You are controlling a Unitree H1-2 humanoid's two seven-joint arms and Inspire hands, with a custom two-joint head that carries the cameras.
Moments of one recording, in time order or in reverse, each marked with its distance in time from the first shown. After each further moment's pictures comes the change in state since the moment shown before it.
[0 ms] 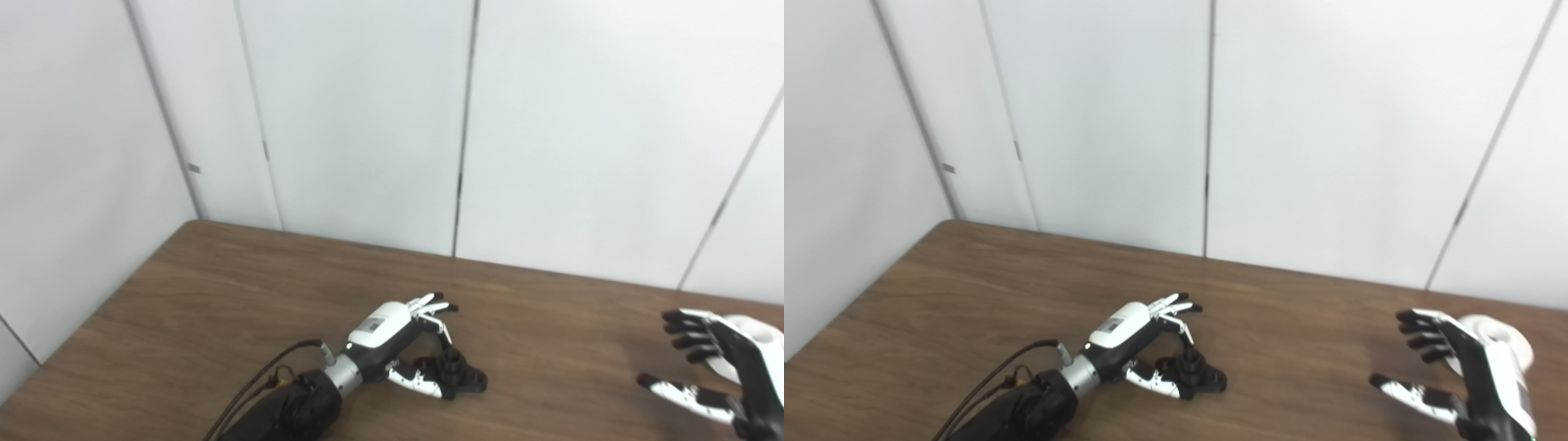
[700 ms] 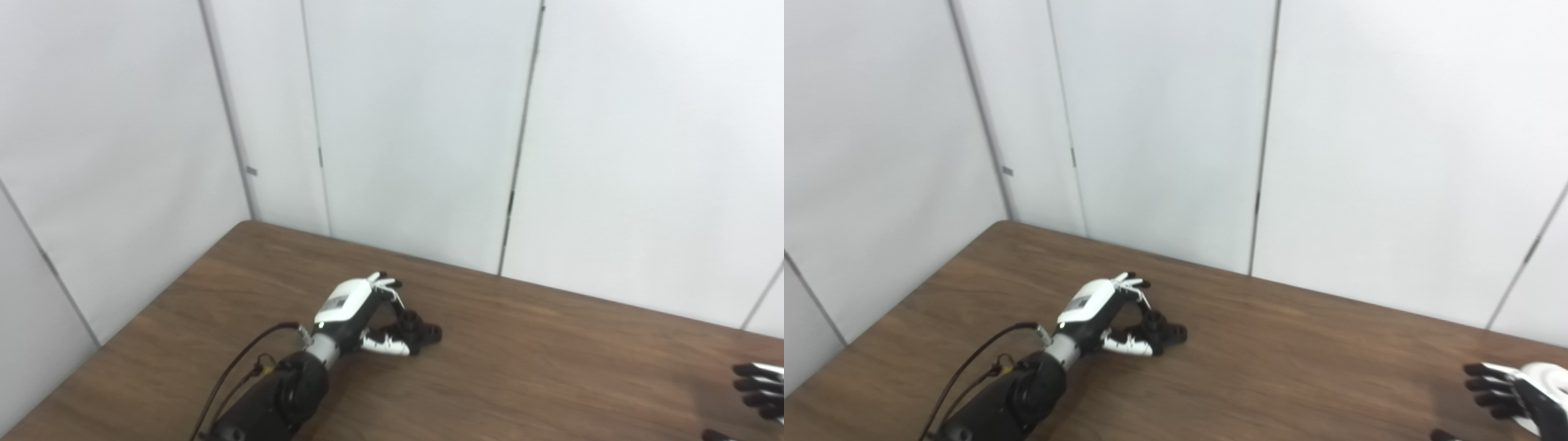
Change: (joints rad) left arm 0.050 0.099 0.152 -0.048 -0.015 0.260 0.069; right arm 0.019 -0.025 -0.024 0.000 0.042 0.006 0.032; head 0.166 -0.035
